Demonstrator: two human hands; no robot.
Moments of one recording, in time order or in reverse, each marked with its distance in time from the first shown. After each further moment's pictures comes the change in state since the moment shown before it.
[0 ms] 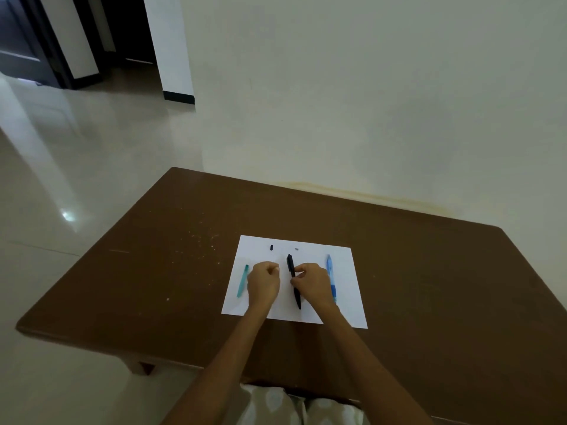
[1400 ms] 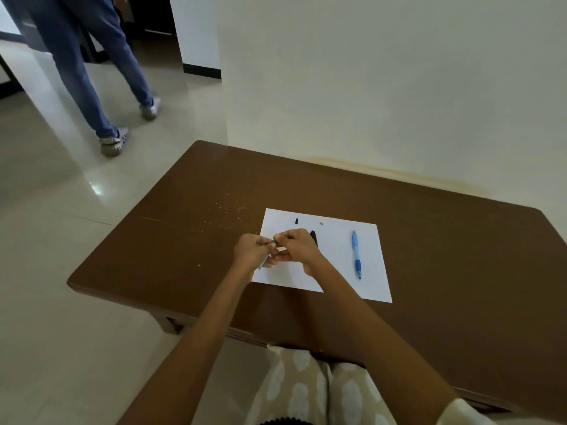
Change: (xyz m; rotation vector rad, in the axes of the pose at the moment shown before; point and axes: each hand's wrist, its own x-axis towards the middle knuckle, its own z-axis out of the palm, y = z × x) left_hand 0.010 -0.024 -0.080 -0.146 -0.141 -0.080; right_hand -0.008 -0.060 0.032 0.523 -0.339 -0.012
